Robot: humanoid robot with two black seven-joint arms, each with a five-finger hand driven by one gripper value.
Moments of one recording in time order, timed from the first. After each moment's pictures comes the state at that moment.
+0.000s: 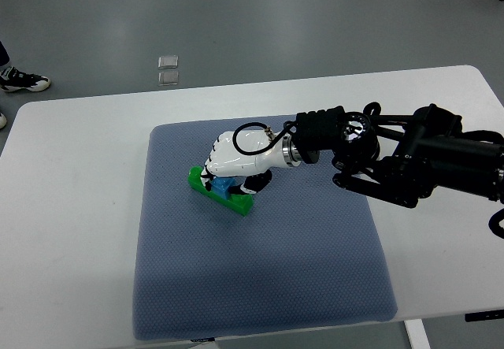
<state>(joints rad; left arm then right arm) 0.00 0.00 -0.10 -0.14 0.08 -0.01 0.01 1.15 -0.14 0.04 0.97 -1.93 -0.02 0.41</state>
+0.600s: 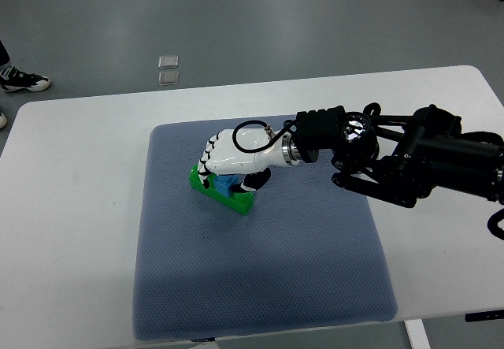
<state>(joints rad) 0.00 0.00 -0.10 -0.14 0.08 -0.01 0.01 1.15 -0.14 0.04 0.96 -1.91 -0.04 0.41</state>
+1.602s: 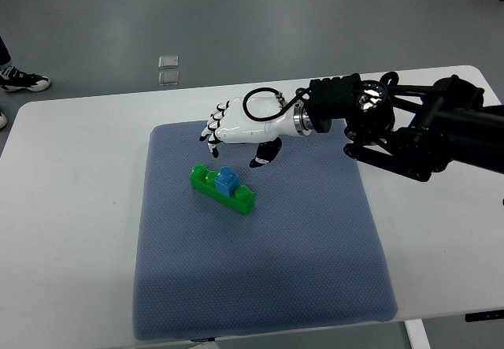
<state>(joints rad) 0.00 0.00 -0.10 -0.14 0.08 -0.01 0.01 1.23 -0.21 0.05 0.96 -1.89 -0.02 0.42</state>
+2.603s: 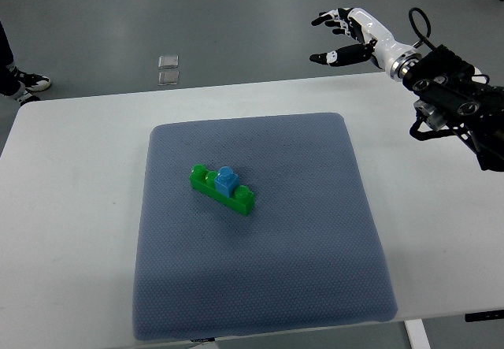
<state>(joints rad) 0.00 0.00 -0.10 -0.14 0.08 -0.01 0.01 1.10 -0.26 0.16 0.54 -0.41 -0.02 0.41</state>
